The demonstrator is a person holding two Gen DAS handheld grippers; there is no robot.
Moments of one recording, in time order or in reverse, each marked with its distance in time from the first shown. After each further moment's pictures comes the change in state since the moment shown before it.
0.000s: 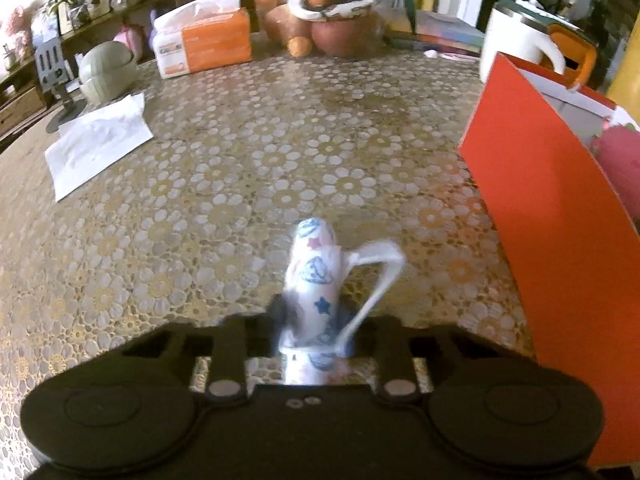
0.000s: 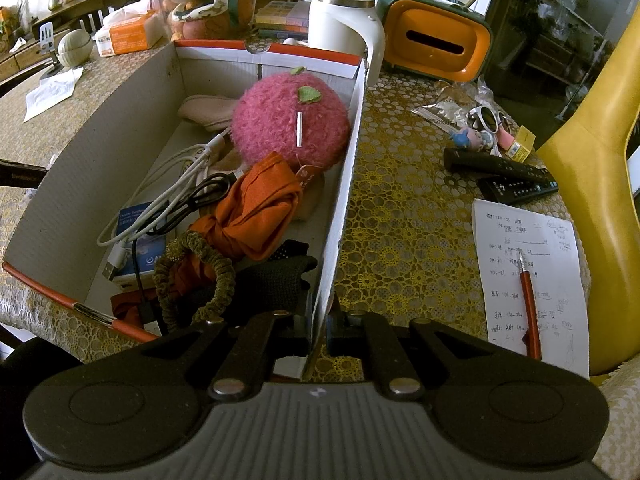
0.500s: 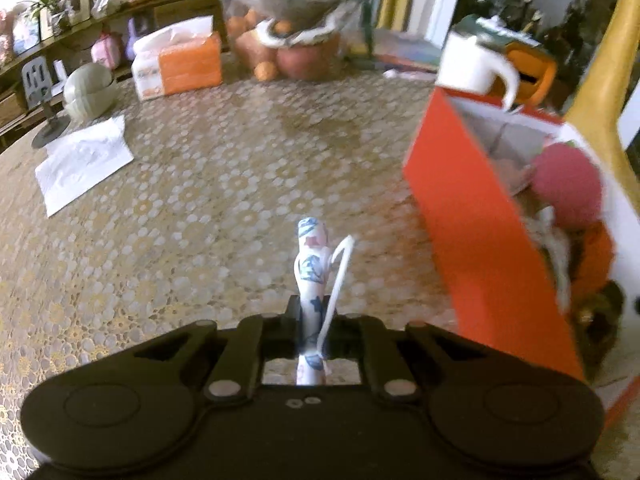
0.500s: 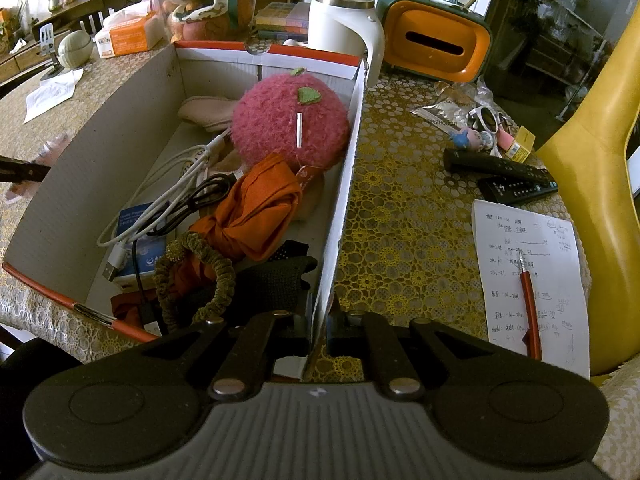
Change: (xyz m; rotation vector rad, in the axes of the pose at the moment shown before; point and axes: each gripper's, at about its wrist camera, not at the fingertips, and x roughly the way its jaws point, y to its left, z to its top) left arm -0.045 -0.012 0.008 0.007 -0.025 -0.101; right arm 0.000 0.000 0.000 0.001 0.000 0.000
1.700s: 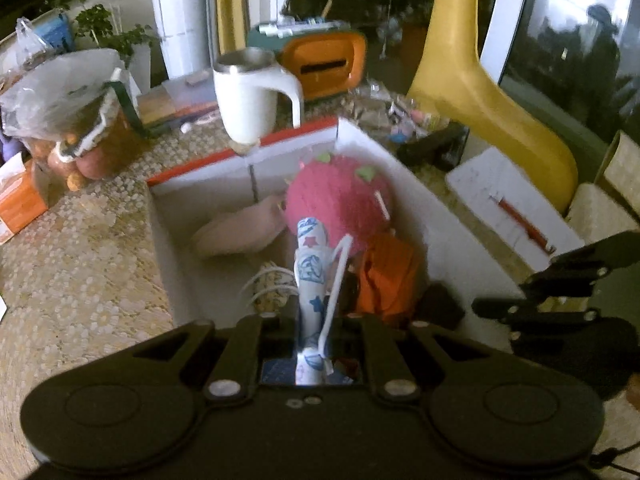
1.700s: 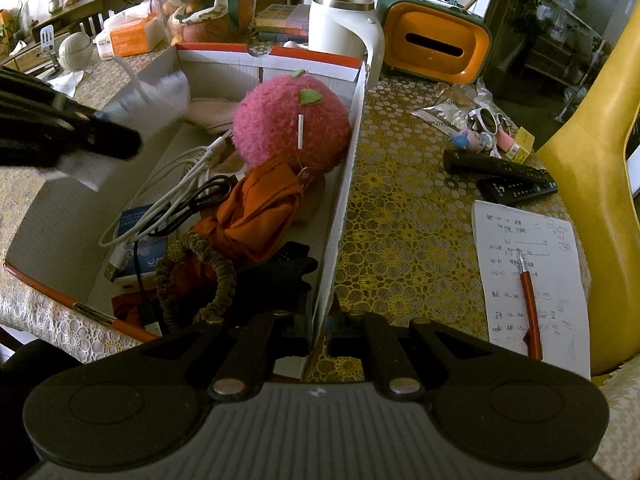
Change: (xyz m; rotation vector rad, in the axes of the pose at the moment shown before) left arm -0.017 -0.175 0.035 0.368 -0.010 -0.187; right arm 0.000 -0.001 0.001 -0.001 0.001 0.001
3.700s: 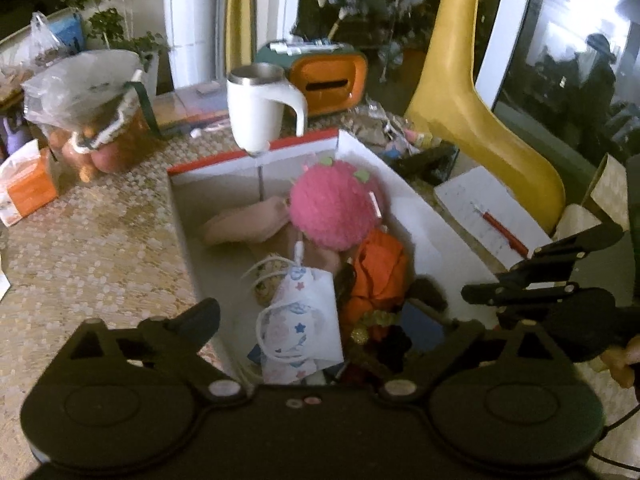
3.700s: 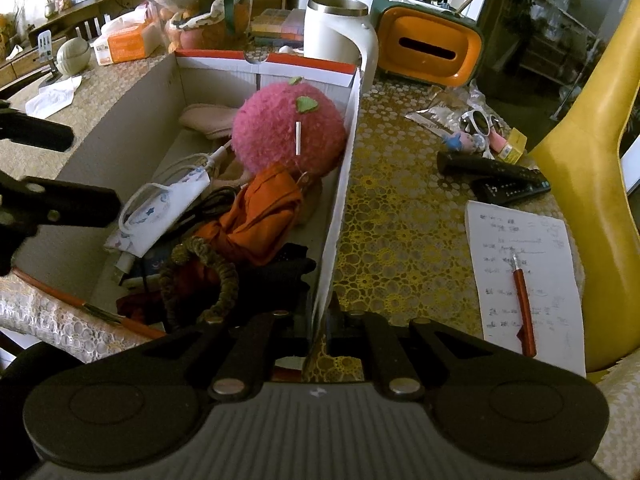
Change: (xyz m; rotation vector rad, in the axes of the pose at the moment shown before) left arm -0.039 0.009 -0.026 -0.063 -0.090 -0.027; right arm -0.011 -0.001 0.000 0.009 -0.017 -0.010
